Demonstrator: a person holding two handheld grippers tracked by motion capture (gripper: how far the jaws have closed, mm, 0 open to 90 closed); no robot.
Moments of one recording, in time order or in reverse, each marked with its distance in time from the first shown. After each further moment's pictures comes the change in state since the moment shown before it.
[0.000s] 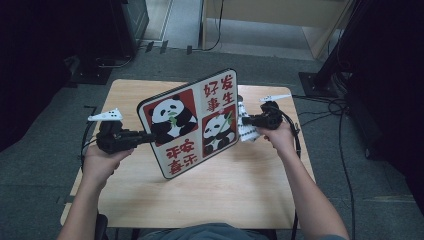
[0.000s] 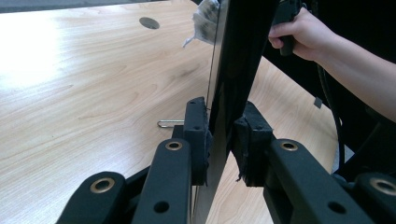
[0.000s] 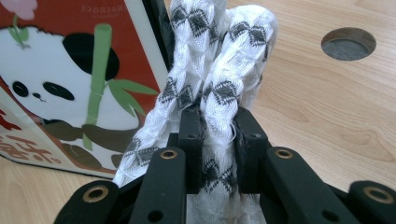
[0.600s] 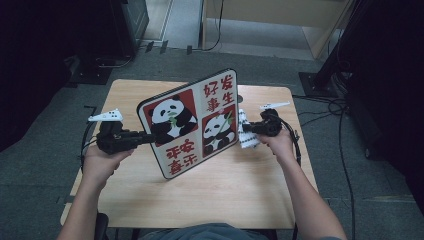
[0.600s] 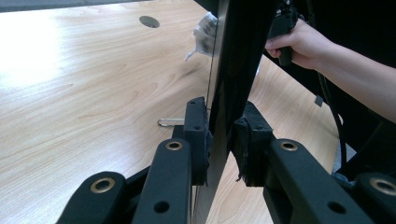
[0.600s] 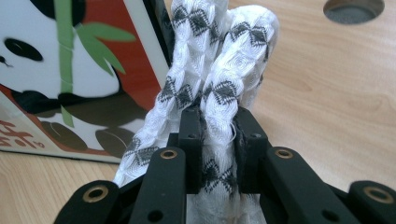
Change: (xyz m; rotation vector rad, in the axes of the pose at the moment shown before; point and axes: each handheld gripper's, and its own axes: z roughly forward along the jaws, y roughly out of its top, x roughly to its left) left arm -0.001 -0.001 0.000 0.003 0.002 0.006; right arm -0.004 -0.025 0.009 0.026 -0.018 0.027
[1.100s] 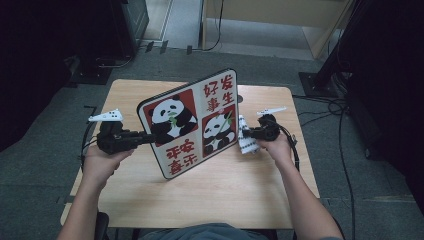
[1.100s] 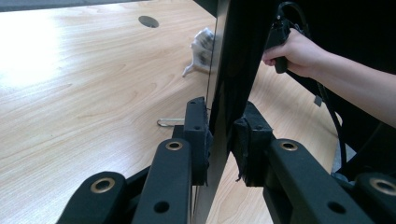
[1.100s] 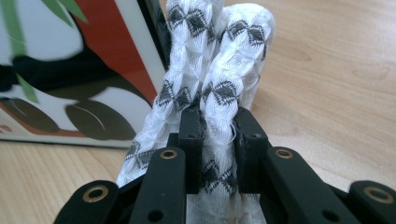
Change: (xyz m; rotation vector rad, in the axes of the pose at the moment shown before) left arm 0.000 0.000 0.001 0.000 -0.002 0.001; right arm -0.004 -0.017 0.014 0.047 -0.040 -0.003
